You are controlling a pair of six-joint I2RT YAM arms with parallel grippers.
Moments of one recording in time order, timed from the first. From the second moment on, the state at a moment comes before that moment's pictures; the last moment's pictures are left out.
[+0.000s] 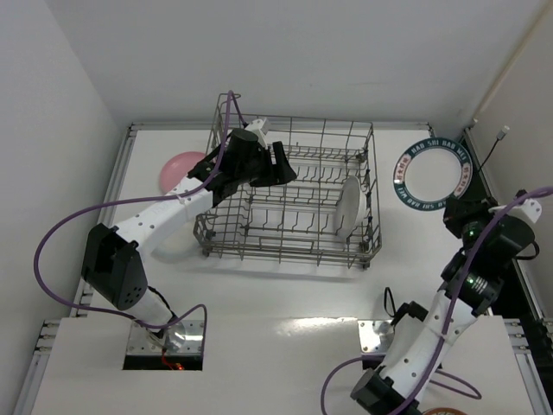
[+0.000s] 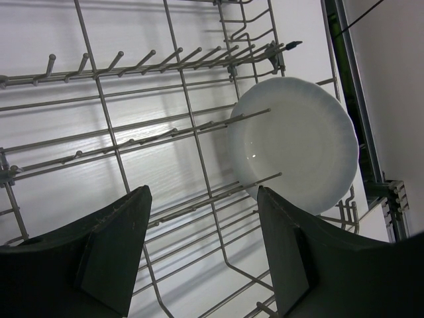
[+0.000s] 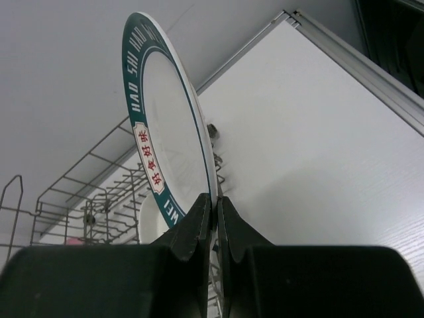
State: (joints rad) left arm -0.59 1.57 1.36 -0.29 0.12 -0.61; right arm -0.75 0.56 0.78 -0.41 -0.47 0.54
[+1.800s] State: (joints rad) left arm -0.59 1.57 1.36 -0.29 0.07 -0.61; right arm 0.63 1.51 1.58 -1.18 0.79 0.66
